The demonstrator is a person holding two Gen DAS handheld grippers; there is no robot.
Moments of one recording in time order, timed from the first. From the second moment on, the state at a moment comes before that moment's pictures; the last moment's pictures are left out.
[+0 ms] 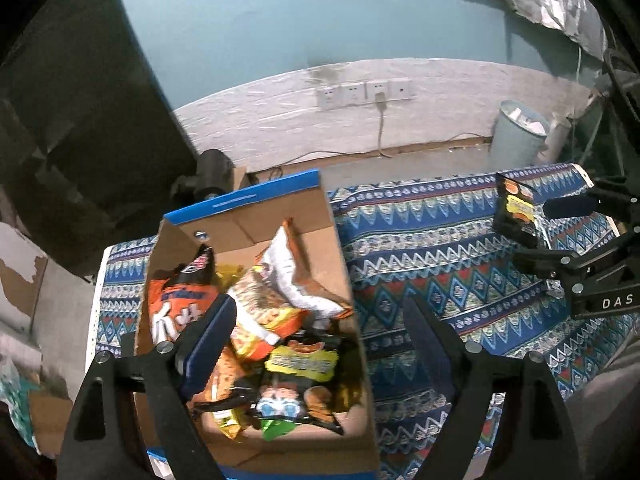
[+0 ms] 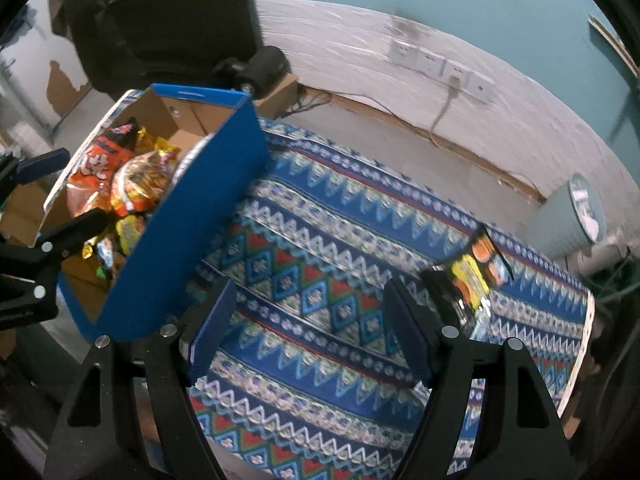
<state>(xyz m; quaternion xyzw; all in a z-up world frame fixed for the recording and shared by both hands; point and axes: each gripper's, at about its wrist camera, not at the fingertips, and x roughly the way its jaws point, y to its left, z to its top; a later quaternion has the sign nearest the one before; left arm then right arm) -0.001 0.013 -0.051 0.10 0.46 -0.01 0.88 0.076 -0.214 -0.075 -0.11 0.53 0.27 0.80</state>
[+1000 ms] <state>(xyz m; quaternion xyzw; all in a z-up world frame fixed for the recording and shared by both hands) 0.045 -0.087 -0.111 0.13 0.51 -0.07 0.85 0.116 -0.363 -0.165 -0.01 0.59 0.12 0.80</state>
